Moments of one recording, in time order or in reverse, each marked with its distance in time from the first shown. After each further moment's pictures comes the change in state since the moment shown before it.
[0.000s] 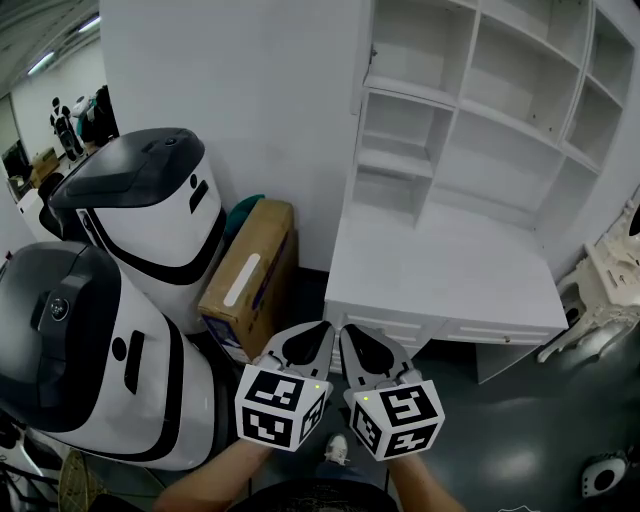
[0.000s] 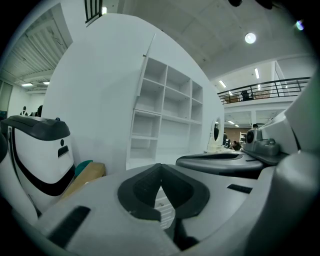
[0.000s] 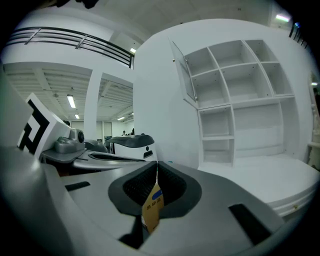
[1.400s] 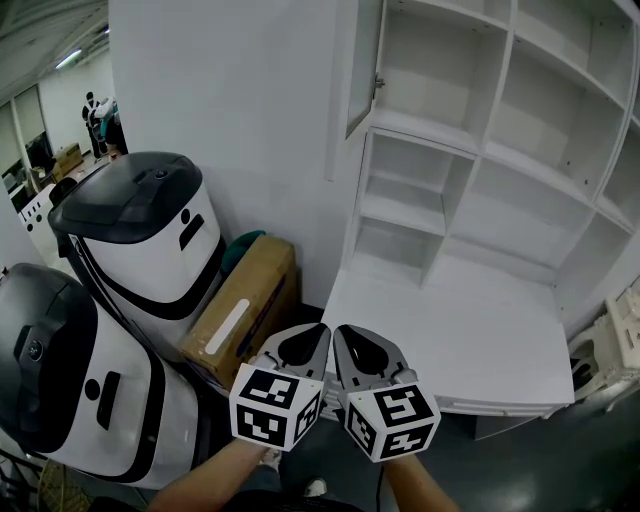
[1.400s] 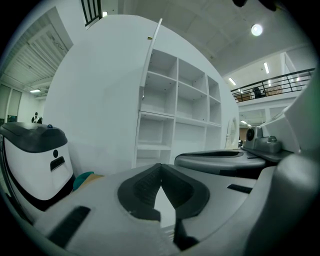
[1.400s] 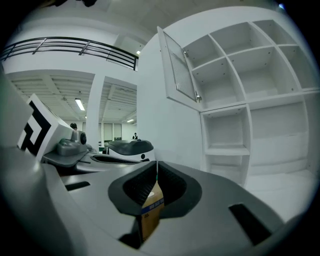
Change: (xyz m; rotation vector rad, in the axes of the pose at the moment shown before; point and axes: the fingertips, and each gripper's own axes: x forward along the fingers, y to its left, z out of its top) left arm 0.156 0.049 0.074 -0.004 -0.024 0.115; right arm 0.117 -0.119 0.070 -0.042 -0.029 0.135
